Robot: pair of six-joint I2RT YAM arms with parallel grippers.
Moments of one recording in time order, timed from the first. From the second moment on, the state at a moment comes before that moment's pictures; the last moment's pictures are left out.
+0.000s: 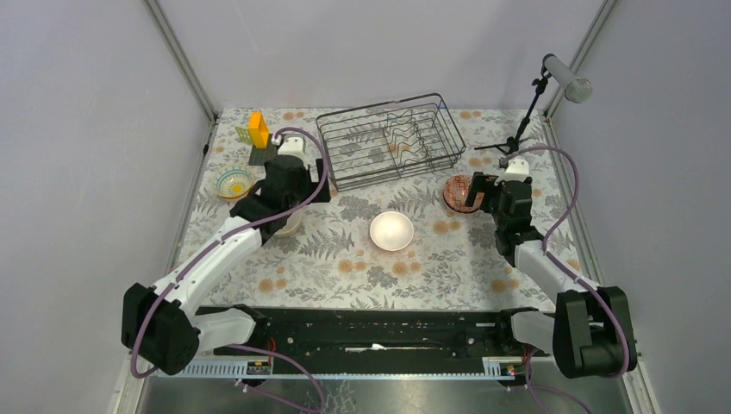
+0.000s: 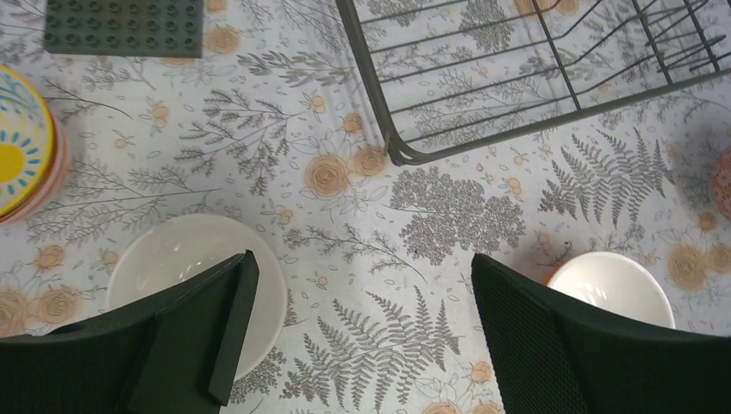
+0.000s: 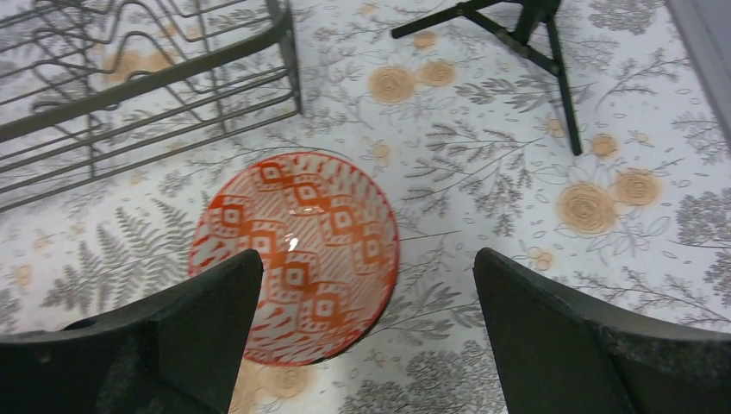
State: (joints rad) left arm -0.48 1.20 0.95 -0.33 -0.26 -0.35; right arm 0.12 1.16 0.49 0.33 0.13 0.15
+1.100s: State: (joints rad) left arm -0.41 1.07 0.68 0.03 -0.33 -0.22; right arm 0.02 1.54 0.26 1.02 0.08 0.08
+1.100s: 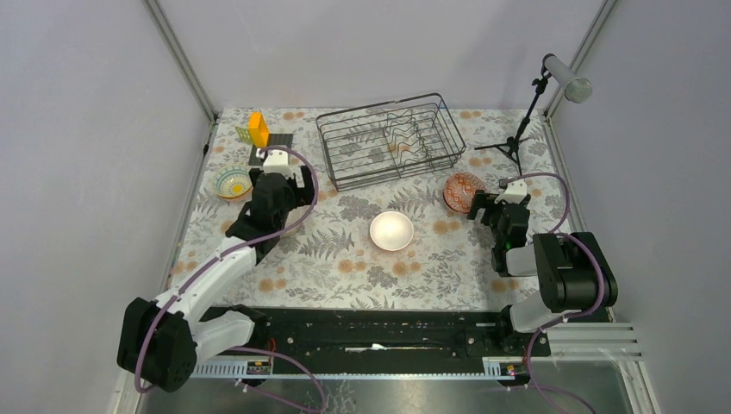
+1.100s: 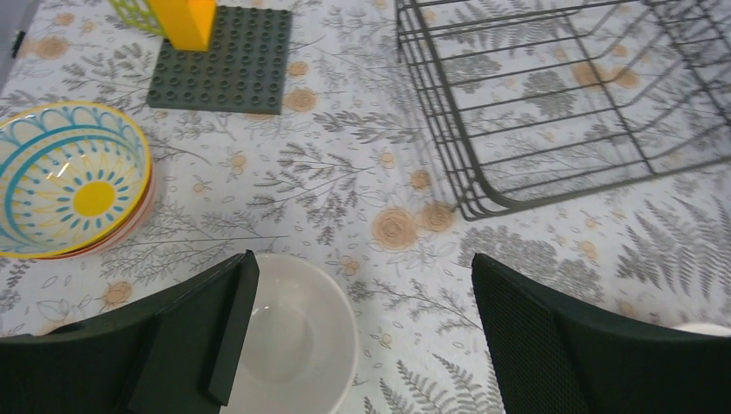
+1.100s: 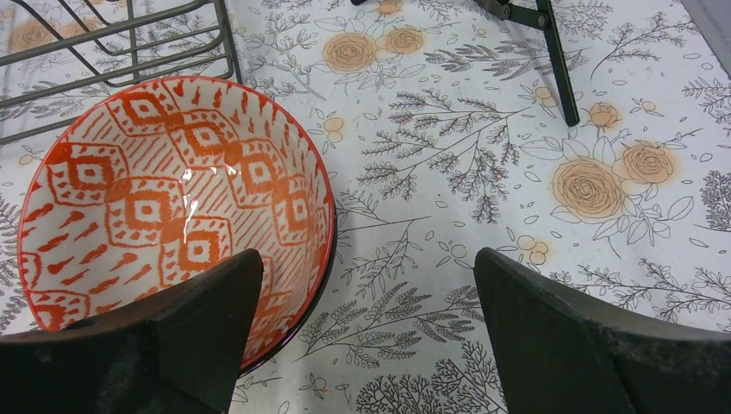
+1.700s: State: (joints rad) left arm -0.03 1.29 0.39 0.49 -0.27 -0.24; right arm 0.02 1.54 0.26 1.03 0.09 0.08
